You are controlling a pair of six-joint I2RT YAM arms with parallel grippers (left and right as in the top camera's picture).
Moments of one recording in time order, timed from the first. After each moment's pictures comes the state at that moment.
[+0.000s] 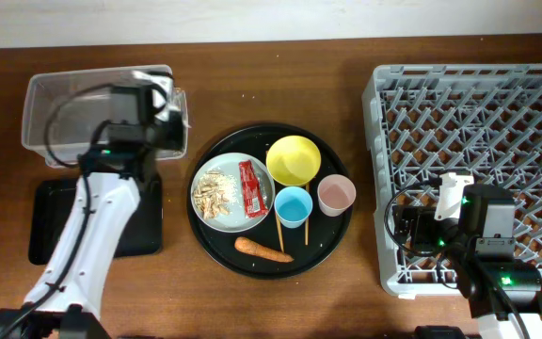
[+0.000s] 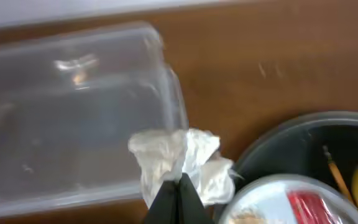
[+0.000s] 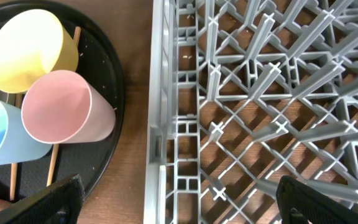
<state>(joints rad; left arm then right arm) -0.09 1.52 1.21 -0.43 -0.07 0.04 -0.05 0.81 0.76 -0.82 -0.11 0.05</state>
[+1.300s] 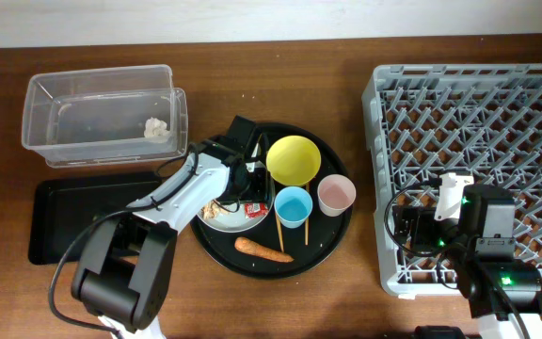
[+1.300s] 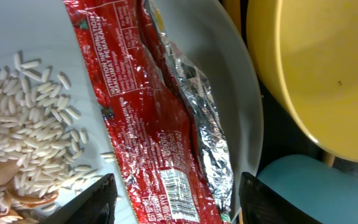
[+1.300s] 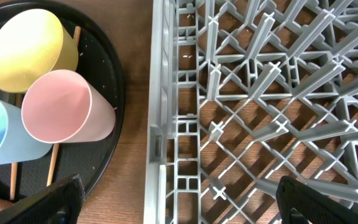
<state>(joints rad) -0.45 1.89 1.24 -0.71 0.16 -0.41 -0.05 0.81 0.76 -0.83 -0.11 0.05</state>
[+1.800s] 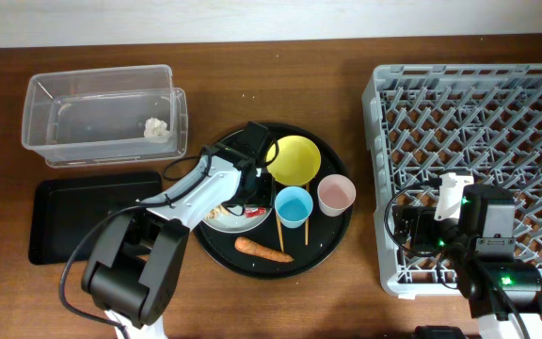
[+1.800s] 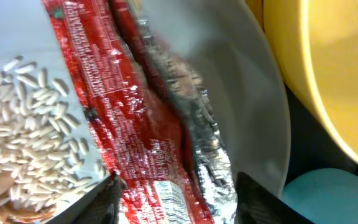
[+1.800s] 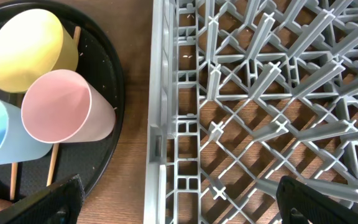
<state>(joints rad) -0.50 1.93 1.24 -0.70 0.07 -0.42 -0.05 0.81 0.76 -0.83 -0.11 0.05</state>
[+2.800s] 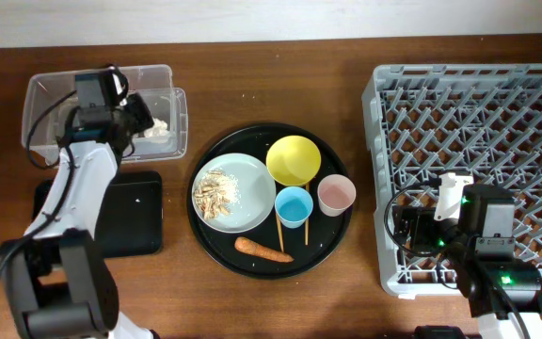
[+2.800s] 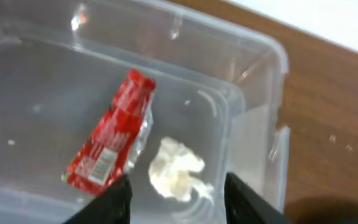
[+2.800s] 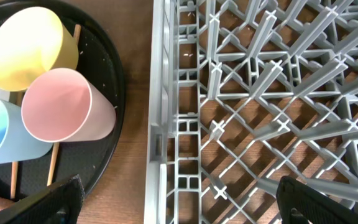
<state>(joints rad) 0.10 1.78 1.29 -0.31 0.00 -0.25 -0.05 0.81 0.76 -0.83 -0.11 0.05</state>
